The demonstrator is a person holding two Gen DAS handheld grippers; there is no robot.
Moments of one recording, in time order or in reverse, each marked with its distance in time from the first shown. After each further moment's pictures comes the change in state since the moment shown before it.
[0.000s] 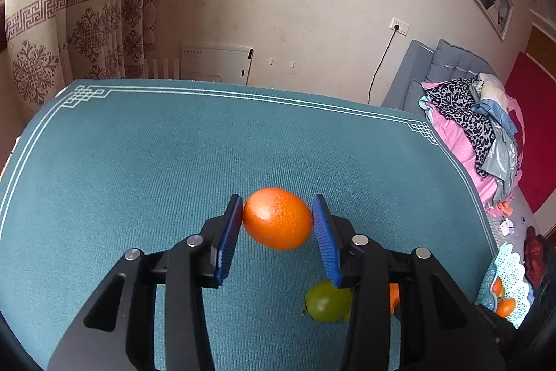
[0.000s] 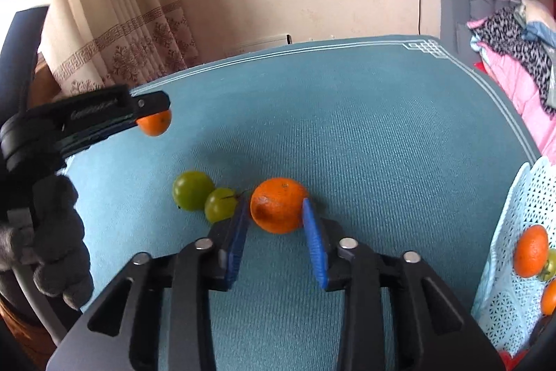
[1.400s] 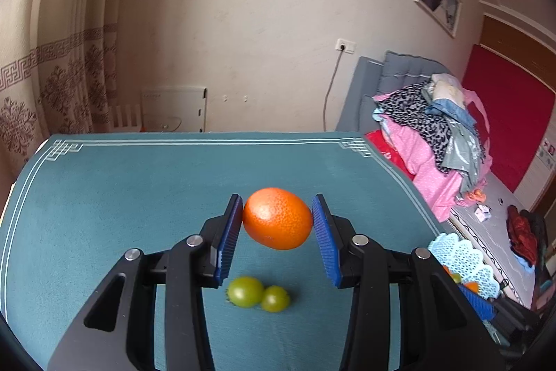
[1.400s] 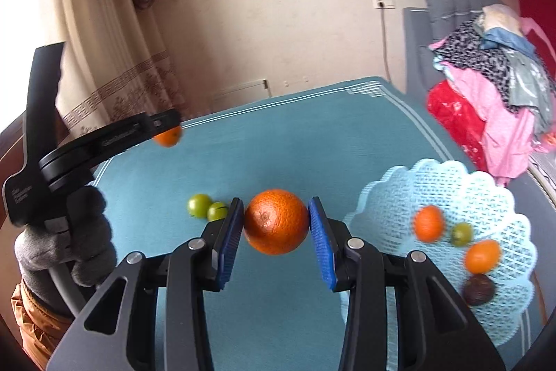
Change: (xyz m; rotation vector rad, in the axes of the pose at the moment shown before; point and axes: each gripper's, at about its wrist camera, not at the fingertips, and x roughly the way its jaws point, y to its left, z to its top) left arm -0.082 -0.067 -0.008 0.135 -0.145 -0.156; right arm -0.128 -0.020 -0.022 0.066 -0.189 -0.079
